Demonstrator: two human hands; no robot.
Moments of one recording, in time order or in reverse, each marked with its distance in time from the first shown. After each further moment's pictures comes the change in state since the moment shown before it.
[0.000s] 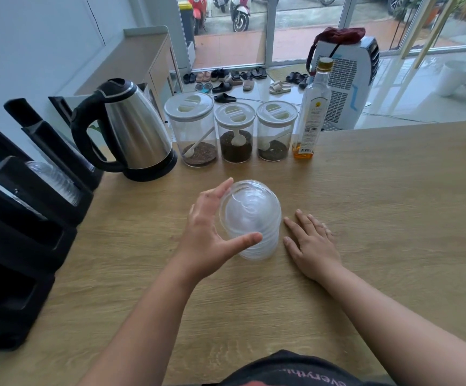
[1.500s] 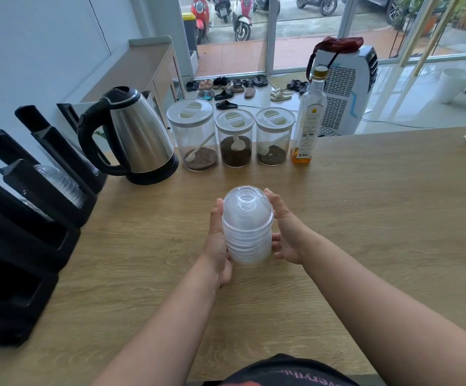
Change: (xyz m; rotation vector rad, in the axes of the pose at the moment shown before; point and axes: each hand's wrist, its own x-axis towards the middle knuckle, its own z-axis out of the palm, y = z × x) left_hand 0.009 0.005 0.047 -0.842 -0.019 -0.655; right_hand -0.003 -0.087 -0.079 1.282 -0.443 0.504
